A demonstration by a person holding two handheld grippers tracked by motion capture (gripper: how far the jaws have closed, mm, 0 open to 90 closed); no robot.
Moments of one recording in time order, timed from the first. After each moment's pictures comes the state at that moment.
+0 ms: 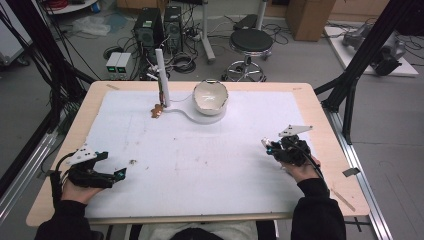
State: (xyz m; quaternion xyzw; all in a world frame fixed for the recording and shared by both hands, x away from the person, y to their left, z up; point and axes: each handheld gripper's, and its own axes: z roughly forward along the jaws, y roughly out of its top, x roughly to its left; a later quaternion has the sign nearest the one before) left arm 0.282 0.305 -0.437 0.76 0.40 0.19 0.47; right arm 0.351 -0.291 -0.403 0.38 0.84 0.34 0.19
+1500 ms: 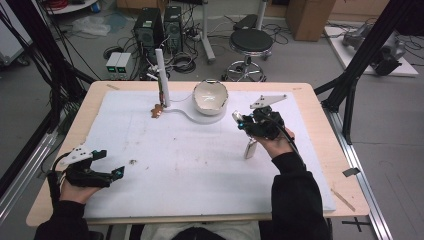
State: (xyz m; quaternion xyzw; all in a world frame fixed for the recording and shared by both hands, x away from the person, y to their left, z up) left arm 0.280 0.310 -0.433 0.75 0.40 0.19 0.49; right arm 0.382 -0.203 -0.327 0.32 0.84 0.39 0.19
